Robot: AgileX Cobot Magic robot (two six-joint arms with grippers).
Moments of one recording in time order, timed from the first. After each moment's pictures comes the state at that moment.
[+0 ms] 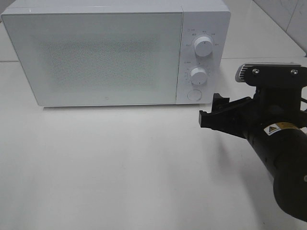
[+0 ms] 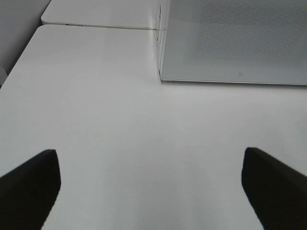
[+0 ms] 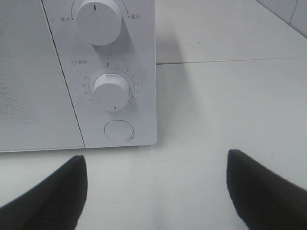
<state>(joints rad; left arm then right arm) -0.06 0.00 -0.51 0.00 1.04 -0.05 0.92 1.60 -0.38 1.09 -1.12 -0.45</state>
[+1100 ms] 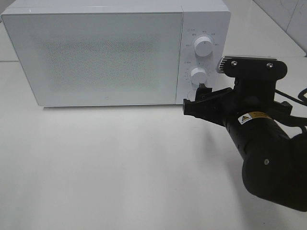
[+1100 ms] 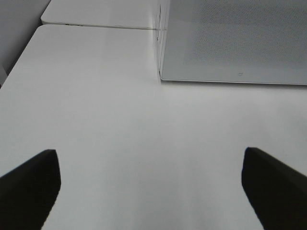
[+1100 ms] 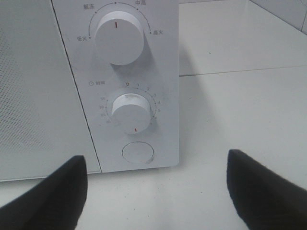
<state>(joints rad) -0.06 0.00 -0.51 0.00 1.04 -0.05 0.88 1.73 -0.49 1.02 -1.14 -0.35</state>
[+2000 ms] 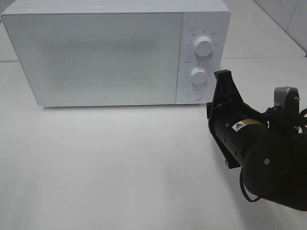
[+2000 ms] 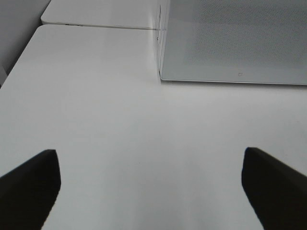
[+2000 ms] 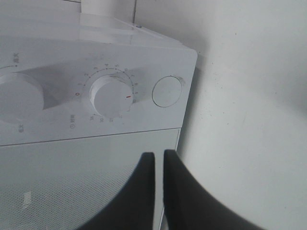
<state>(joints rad) -0.06 0.00 -0.51 0.00 1.04 -0.05 0.88 1.73 -0.49 1.01 -0.98 0.99</state>
